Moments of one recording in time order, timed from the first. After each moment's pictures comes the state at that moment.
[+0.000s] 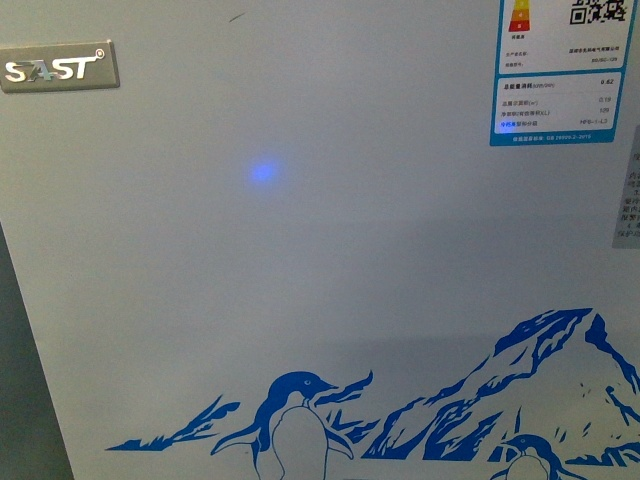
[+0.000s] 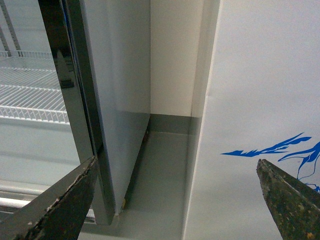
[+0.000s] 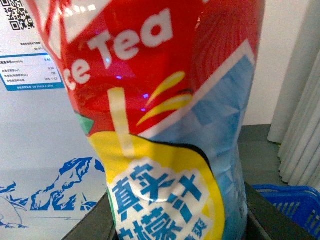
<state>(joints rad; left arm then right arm) 0.00 0.00 0.01 0.00 0.00 0.00 0.06 0.31 0.43 -0.13 0.17 0.06</state>
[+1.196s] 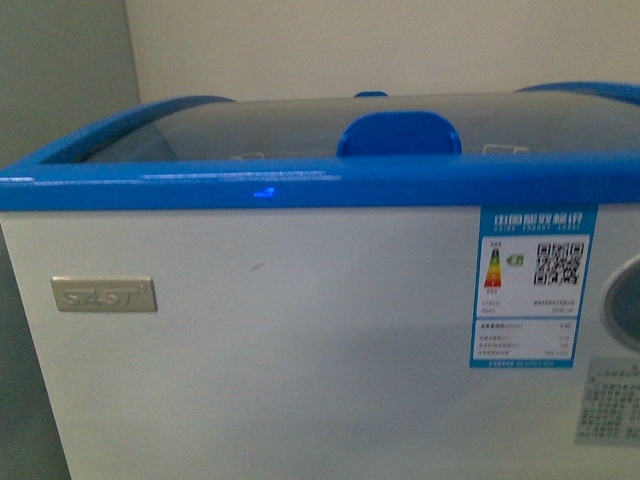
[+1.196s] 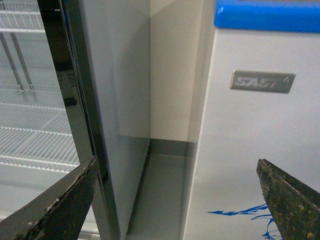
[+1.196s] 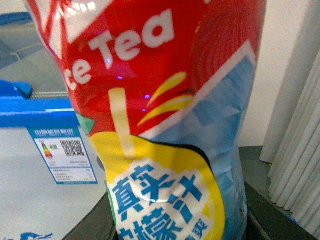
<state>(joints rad) 0.00 0.00 0.01 0.00 0.00 0.00 0.06 0.31 0.42 -0.13 0.17 0.06</state>
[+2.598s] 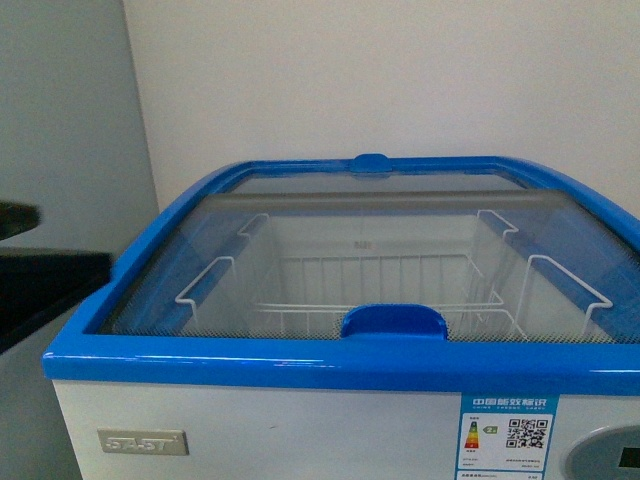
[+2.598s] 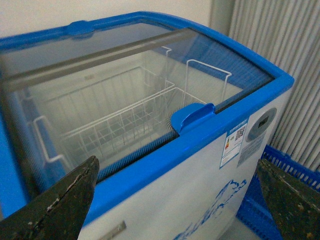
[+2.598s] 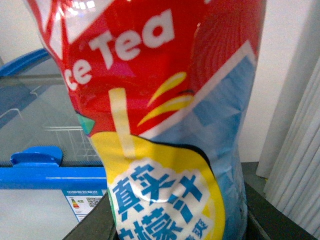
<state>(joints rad) -0.16 1.14 0.61 0.36 0.70 0.30 0.06 0.31 0.42 -0.13 0.17 0.06</state>
